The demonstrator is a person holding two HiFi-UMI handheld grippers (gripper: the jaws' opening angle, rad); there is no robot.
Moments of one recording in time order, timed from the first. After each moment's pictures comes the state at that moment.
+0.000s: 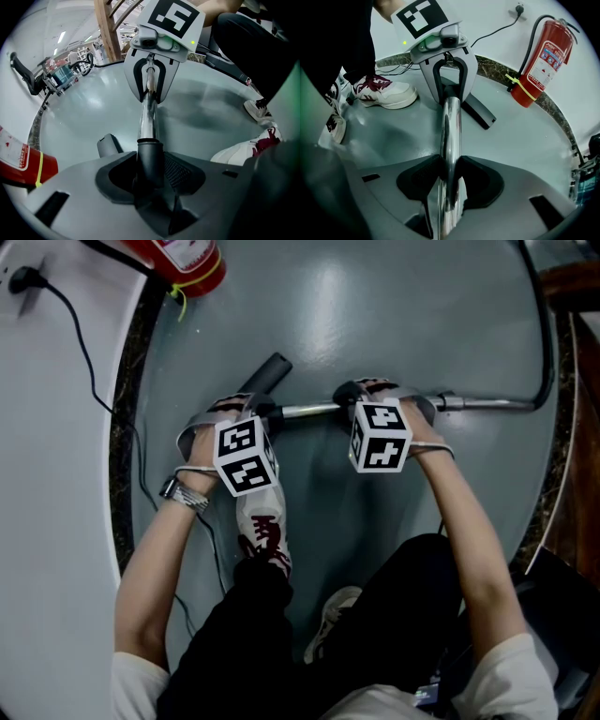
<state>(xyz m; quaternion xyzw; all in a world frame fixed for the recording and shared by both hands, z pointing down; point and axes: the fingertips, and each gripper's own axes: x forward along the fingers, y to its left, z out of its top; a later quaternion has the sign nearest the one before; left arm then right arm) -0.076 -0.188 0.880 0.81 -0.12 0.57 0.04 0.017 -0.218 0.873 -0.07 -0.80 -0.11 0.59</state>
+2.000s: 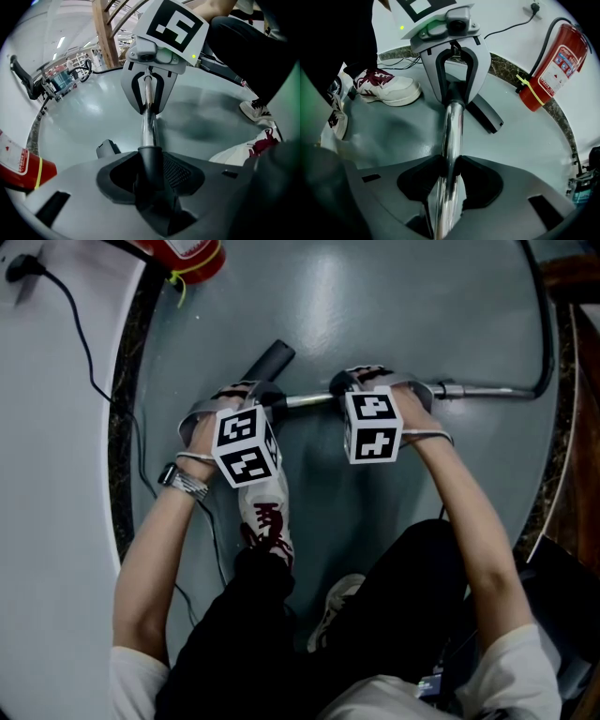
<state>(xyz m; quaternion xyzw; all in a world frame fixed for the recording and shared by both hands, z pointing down) -0.065 -0.183 0.869 0.83 -0.11 0.54 0.02 0.004 -0.208 0.873 -0.09 -0.78 -0.13 0.61</state>
